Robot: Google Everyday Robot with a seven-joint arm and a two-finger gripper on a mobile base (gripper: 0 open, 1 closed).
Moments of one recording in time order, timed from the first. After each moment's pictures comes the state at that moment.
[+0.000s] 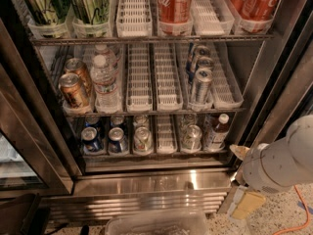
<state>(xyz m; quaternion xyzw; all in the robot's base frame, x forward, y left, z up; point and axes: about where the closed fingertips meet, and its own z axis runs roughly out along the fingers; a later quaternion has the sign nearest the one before) 0.395 -0.204 0.731 -0.61 0.77 0.02 0.20</state>
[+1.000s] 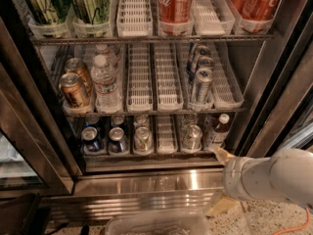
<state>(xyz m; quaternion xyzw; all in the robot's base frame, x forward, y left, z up) 0.422 -0.162 0.689 -0.60 0.73 0.01 0.31</state>
